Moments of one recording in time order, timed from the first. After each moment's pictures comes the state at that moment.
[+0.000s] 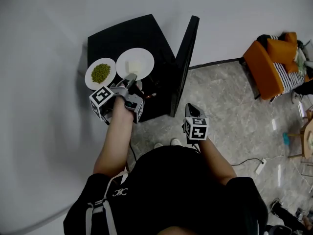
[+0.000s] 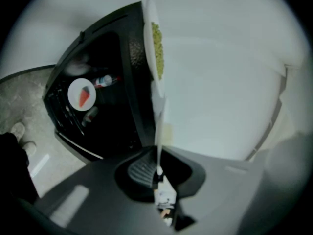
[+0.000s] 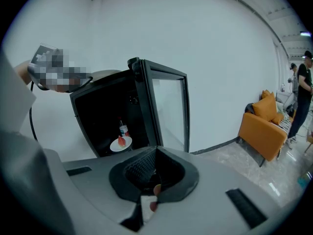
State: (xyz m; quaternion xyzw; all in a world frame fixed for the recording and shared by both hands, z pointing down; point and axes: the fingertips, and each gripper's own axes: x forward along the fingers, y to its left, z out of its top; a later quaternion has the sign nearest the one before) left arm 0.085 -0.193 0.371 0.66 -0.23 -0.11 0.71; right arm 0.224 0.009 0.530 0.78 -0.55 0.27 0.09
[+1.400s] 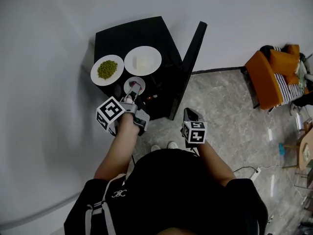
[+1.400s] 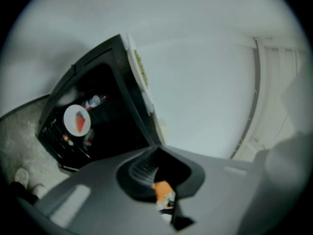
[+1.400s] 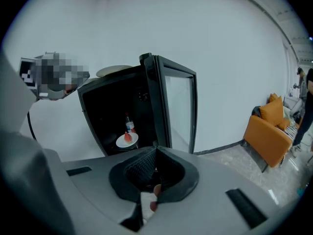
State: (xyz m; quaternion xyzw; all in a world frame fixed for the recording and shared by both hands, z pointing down) left arm 0.053 -0.164 0.367 0.77 -0.24 -0.12 0.58; right arm 0.203 0.003 0.531 0.76 -0.58 0.27 0.12
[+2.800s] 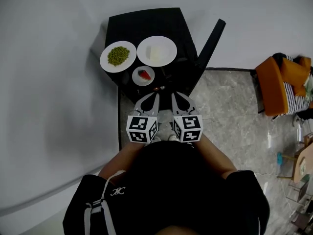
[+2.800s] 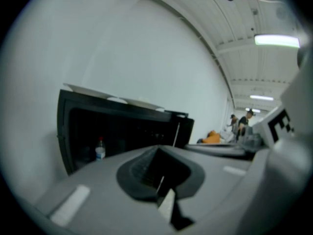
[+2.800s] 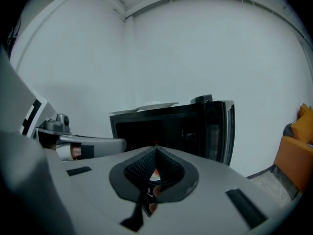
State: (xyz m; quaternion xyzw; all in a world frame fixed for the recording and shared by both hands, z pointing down) left arm 0.058 -0.100 0.421 0.94 -0.30 0.10 0.13; right arm 0.118 -0.073 0.427 0.70 -0.70 0.15 0.05
